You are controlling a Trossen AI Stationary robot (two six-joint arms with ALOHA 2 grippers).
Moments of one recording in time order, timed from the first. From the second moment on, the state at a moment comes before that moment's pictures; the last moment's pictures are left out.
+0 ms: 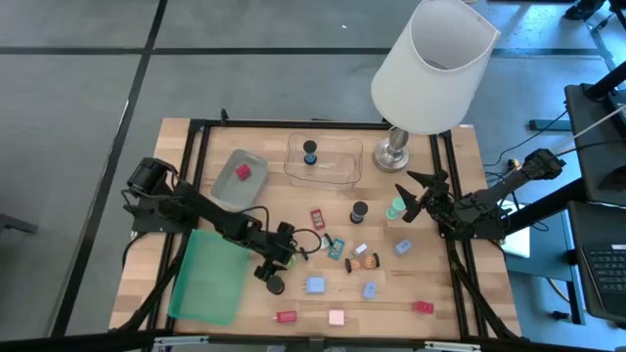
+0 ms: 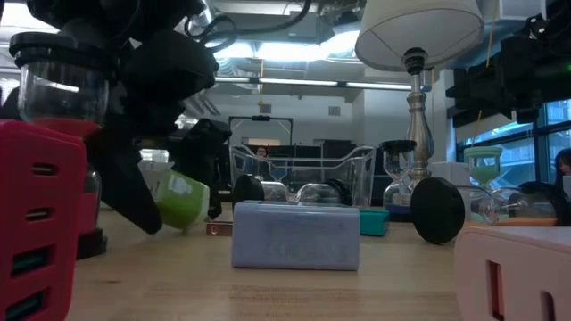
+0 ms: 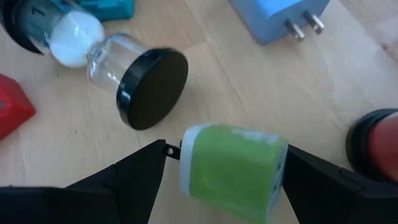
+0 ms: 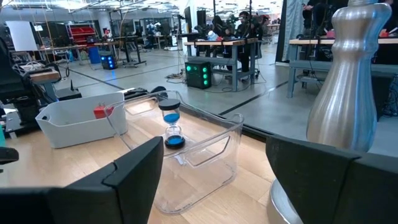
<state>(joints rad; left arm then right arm) -0.35 1.72 0.74 0.11 -0.05 0.10 0.56 0.37 0.02 0.26 1.26 0.17</state>
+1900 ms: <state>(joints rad) 0.06 1.13 0.73 -0.89 -0.56 -0.39 0.56 0.37 0.02 0.26 1.26 0.17</state>
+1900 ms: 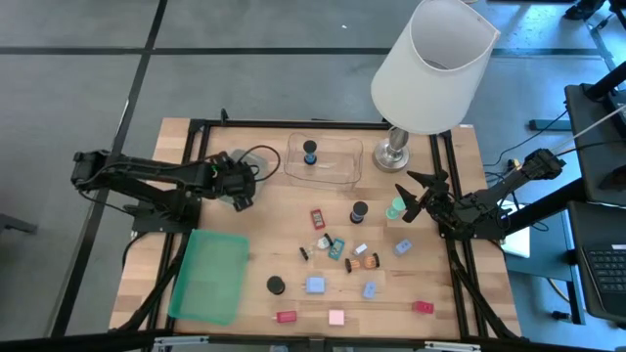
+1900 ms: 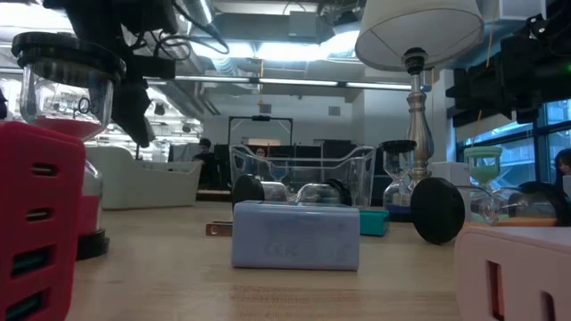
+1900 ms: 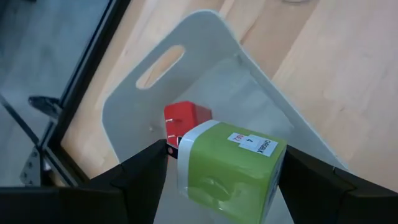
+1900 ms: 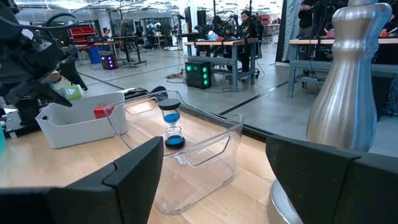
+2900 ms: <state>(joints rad) 0.17 1.13 0.52 -0.76 -0.53 -0.51 0.56 0.37 0.02 0.26 1.26 0.17</state>
